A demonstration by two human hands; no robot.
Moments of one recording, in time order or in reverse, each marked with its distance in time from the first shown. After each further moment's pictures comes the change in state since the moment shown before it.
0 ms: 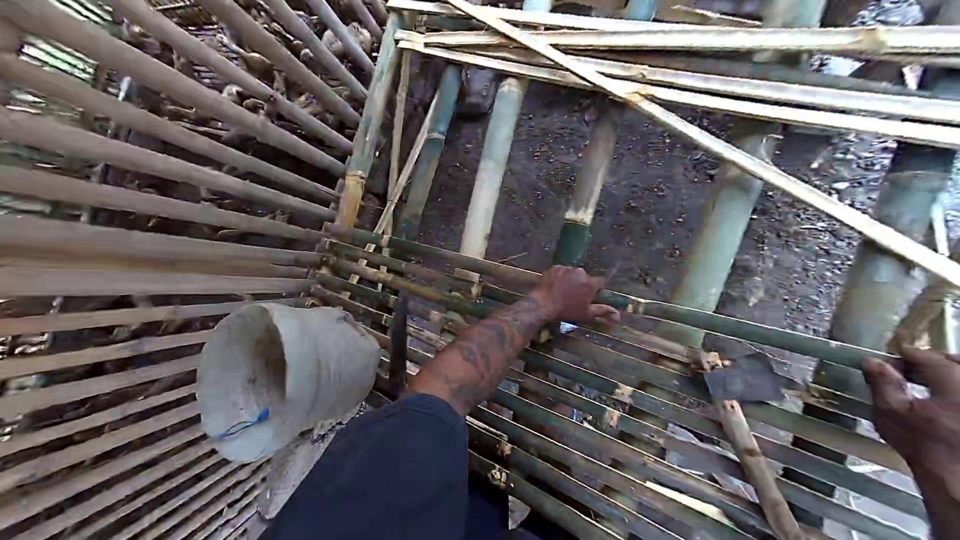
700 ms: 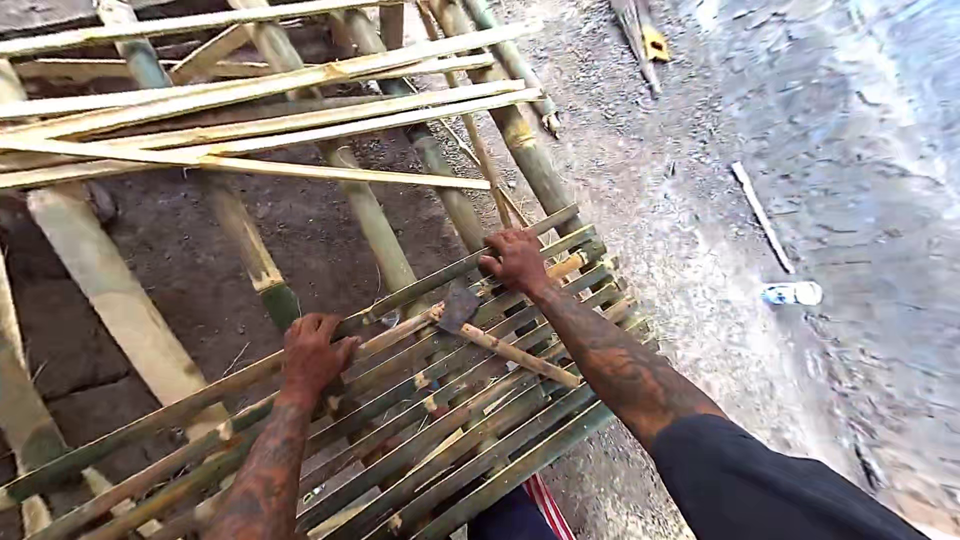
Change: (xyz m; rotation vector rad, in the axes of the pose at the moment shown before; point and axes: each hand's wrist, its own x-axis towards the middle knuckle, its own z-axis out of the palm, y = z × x) left_hand 0.022 -0.025 0.046 -0.003 0.367 0.200; right_hand 0.006 0.004 0.020 -0.067 -0.210 0.248
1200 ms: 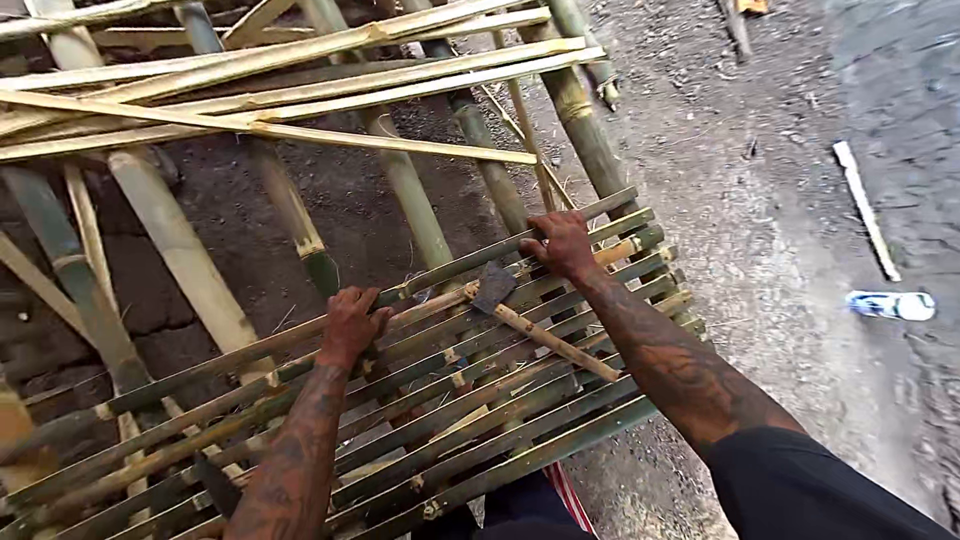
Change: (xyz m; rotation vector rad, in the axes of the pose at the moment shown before) left_hand -0.002 -0.002 0.004 -0.013 -0.028 0.020; right_hand -0.001 0.011 0.013 0.058 0.079 -0.079
